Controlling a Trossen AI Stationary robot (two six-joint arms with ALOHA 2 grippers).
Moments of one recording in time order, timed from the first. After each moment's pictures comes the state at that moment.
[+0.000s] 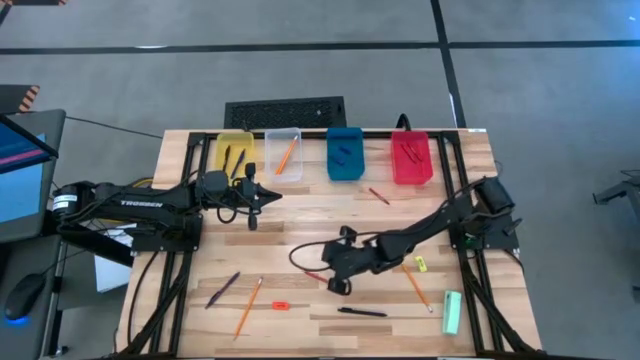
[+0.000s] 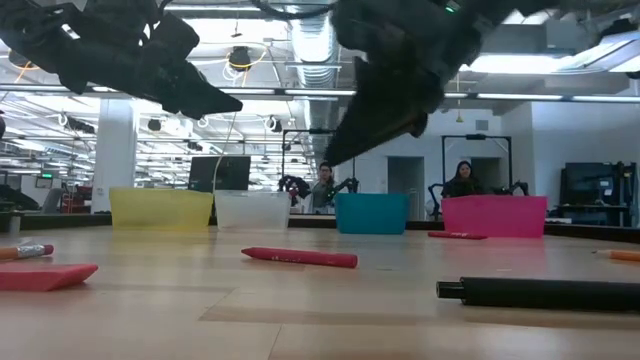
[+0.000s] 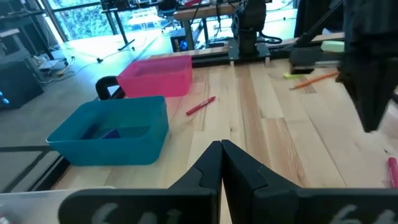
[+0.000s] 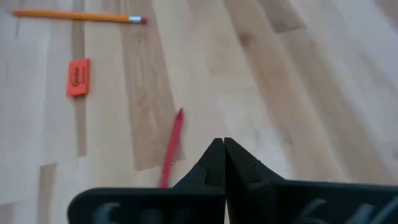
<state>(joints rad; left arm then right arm) 0.23 0.95 0.29 0.44 0.09 0.17 0.36 1.85 1.18 -0.17 0.35 0.51</state>
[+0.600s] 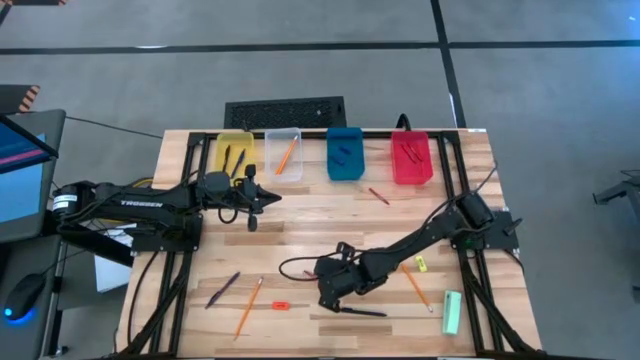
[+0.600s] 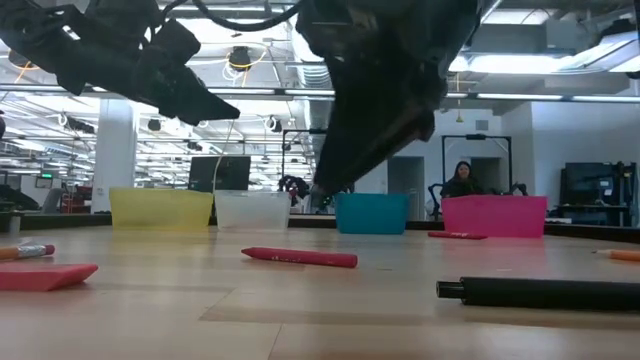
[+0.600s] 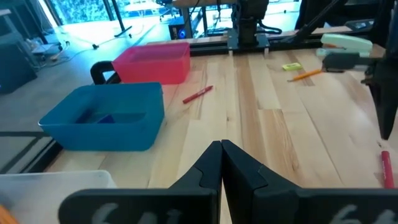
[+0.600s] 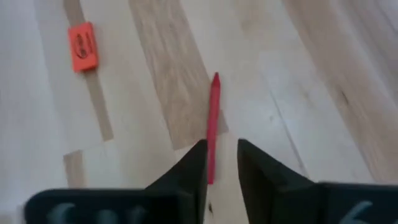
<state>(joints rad) 0.23 0.95 0.29 0.40 0.09 0.14 0.43 2.04 1.45 -0.47 0.33 0.71</state>
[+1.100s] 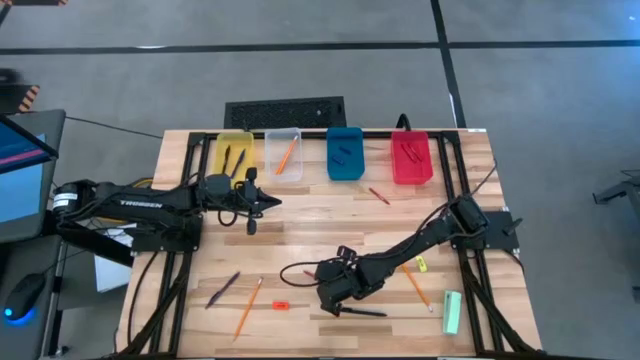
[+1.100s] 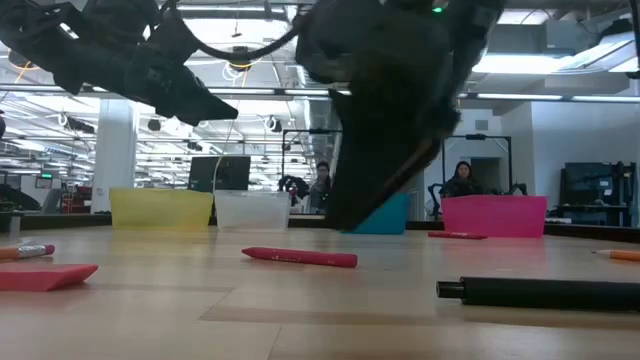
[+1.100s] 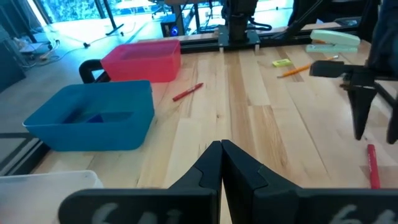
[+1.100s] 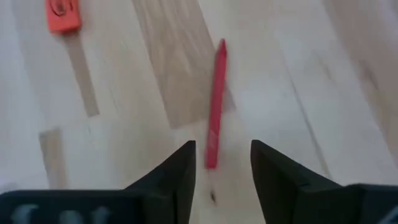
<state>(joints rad) 0.20 0.95 0.29 0.38 0.09 0.14 0.44 2.10 1.48 -0.50 0.32 0.71</state>
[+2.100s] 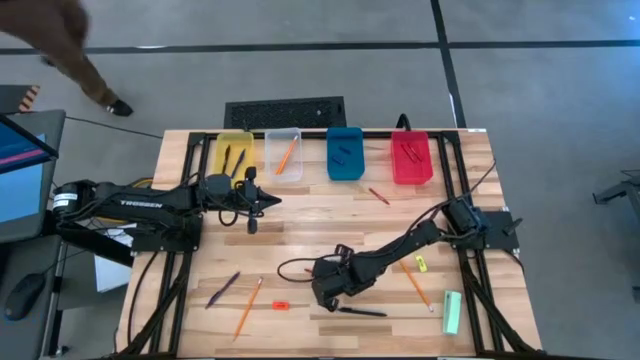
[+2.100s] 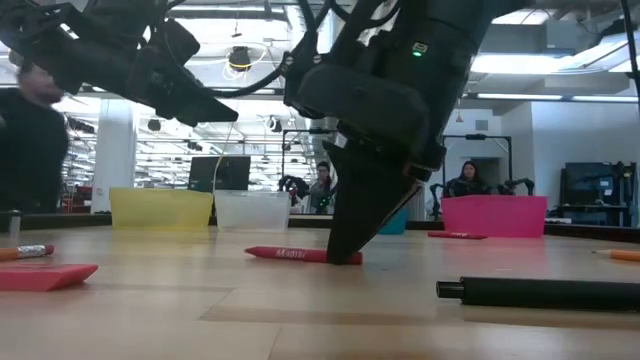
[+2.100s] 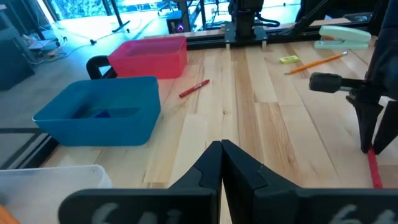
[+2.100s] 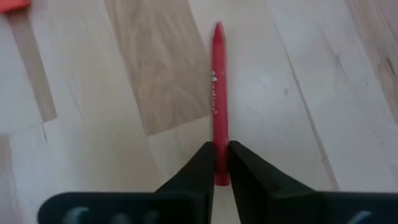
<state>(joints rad) 0.20 0.95 0.29 0.37 0.06 0.14 0.40 2.17 1.49 -0.56 0.26 0.71</state>
